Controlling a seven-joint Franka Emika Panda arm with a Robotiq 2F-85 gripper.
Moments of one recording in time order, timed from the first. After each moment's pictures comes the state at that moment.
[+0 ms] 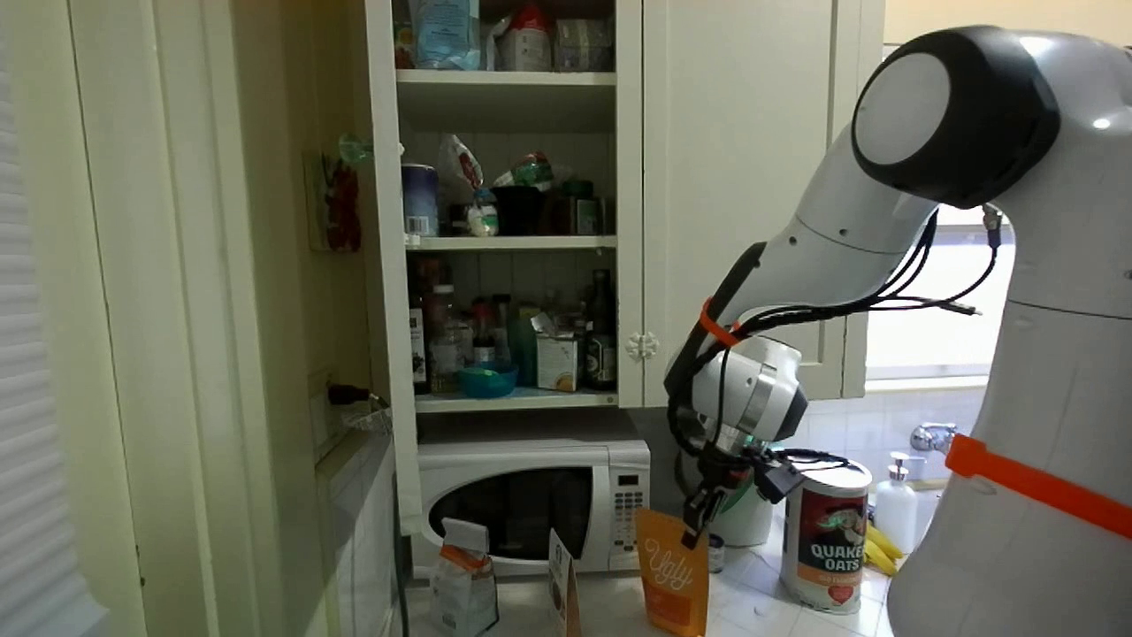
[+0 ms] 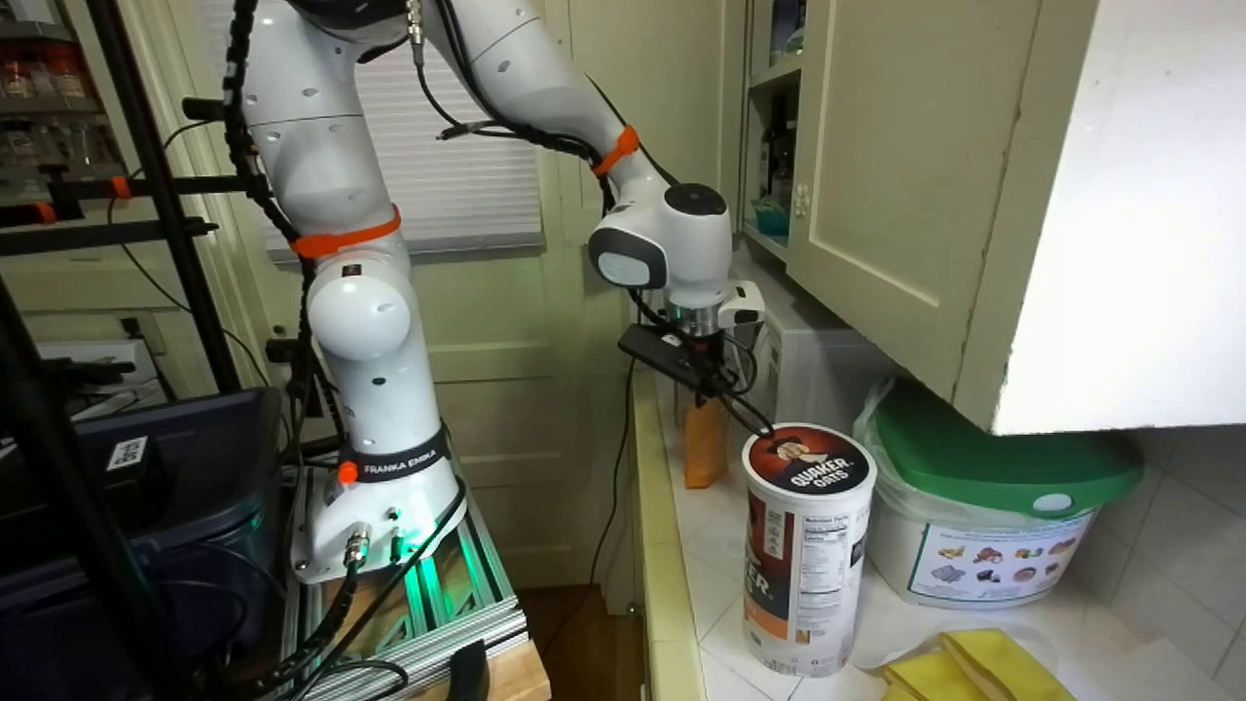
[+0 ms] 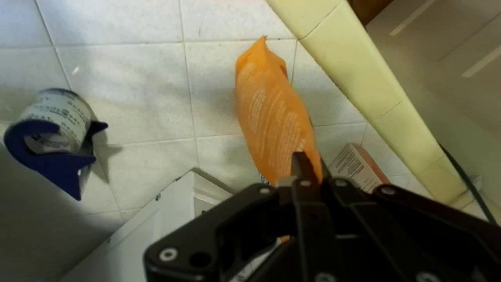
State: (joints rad) arm -0.12 -0.12 -0.21 -2.68 0.67 2.62 -1.22
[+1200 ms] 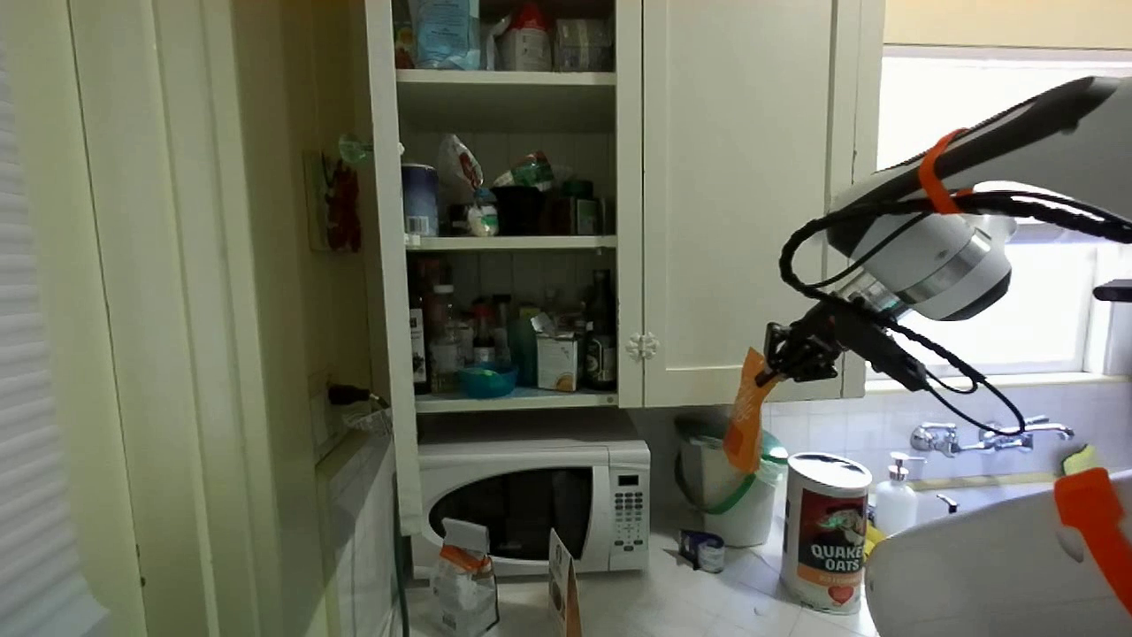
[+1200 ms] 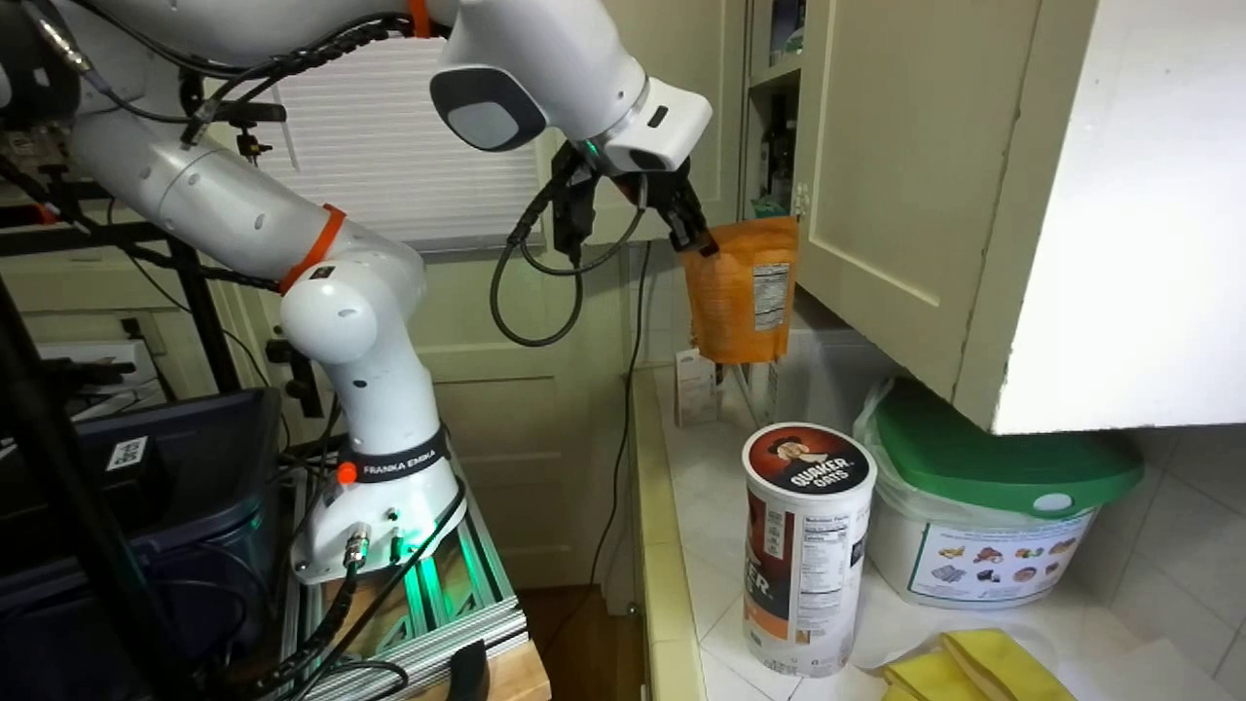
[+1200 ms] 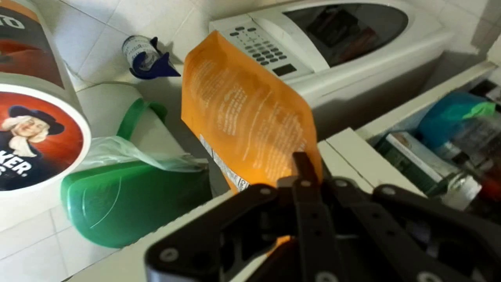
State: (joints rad) arm -0.38 -0.87 -0.37 -2.74 0.51 2.33 -0.40
